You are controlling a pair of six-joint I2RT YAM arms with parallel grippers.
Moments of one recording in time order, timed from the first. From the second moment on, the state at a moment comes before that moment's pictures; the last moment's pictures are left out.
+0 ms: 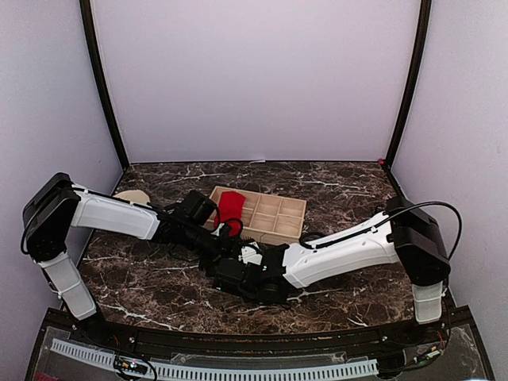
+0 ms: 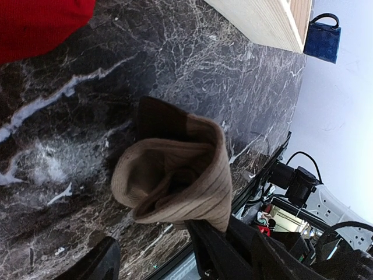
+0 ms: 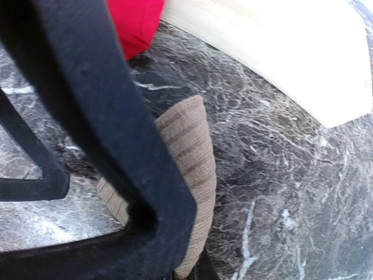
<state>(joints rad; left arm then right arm) -0.79 1.71 0.93 -0.14 0.62 -1.07 1.38 2.06 1.42 -0.67 0.64 0.93</state>
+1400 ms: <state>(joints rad) -0.79 1.76 0.96 -0.08 0.58 -1.23 1.42 1.98 1.31 -0.58 0.64 0.97</state>
